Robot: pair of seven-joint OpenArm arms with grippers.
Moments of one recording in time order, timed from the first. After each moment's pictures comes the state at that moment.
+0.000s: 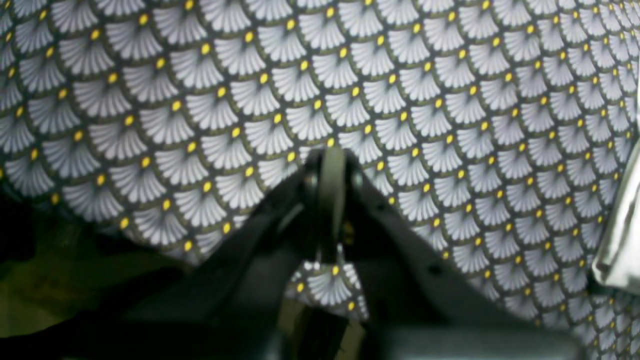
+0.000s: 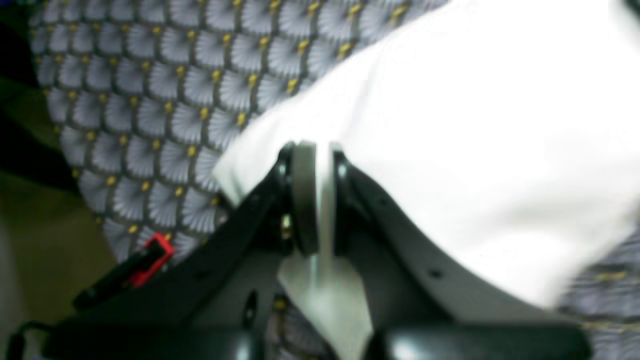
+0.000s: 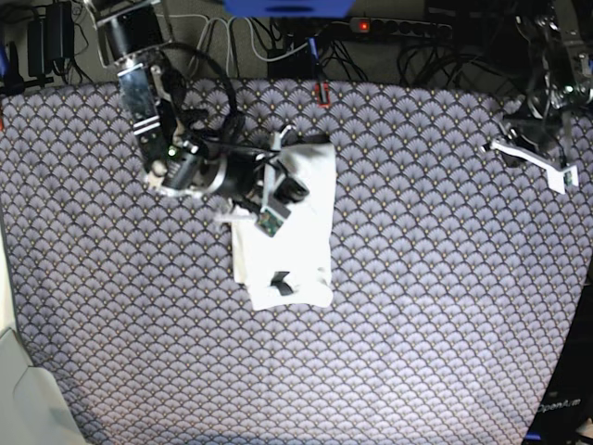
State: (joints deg) left arm 22.9 -17.6 -23.4 108.6 -33.9 4.4 51.4; right arm 0.5 7.0 -15.7 95.7 15.6 39.4 -45.7
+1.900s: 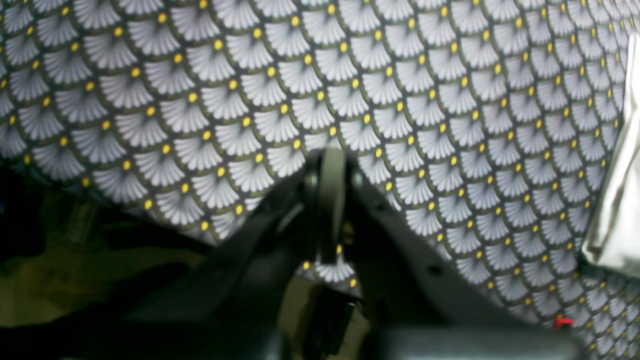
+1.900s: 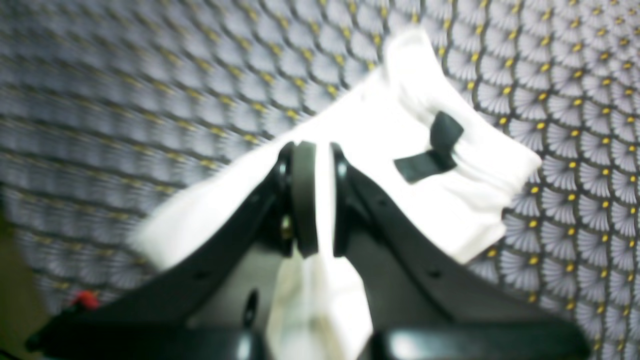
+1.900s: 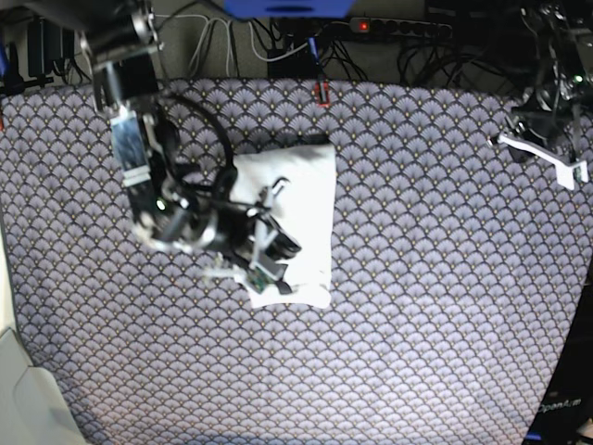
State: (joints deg) left arm 25.9 -17.1 -27.1 113.8 -34.1 4.3 54.8; right arm 9.1 7.2 -12.9 92.4 16.3 40.0 -45.9
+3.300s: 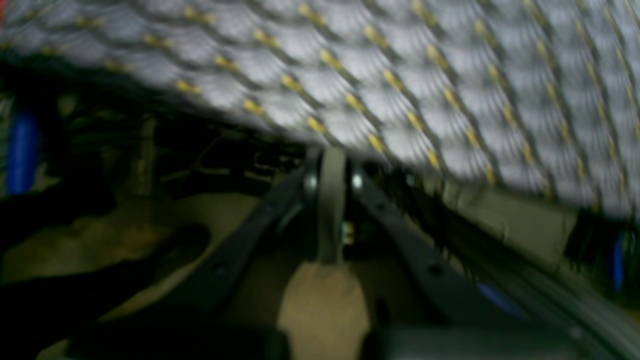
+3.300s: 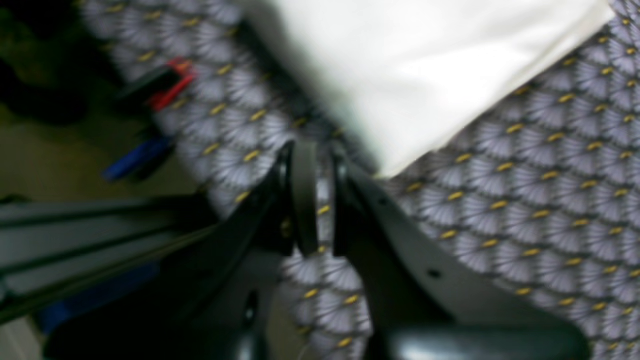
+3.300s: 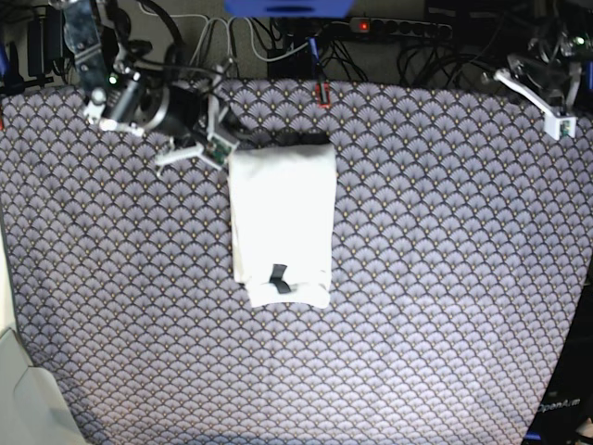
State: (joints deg) left arm 38.8 -20.9 -27.6 113.0 -34.4 -5.0 55.2; right arm -18.8 19.2 -10.2 115.3 16.1 39.7 -49.1
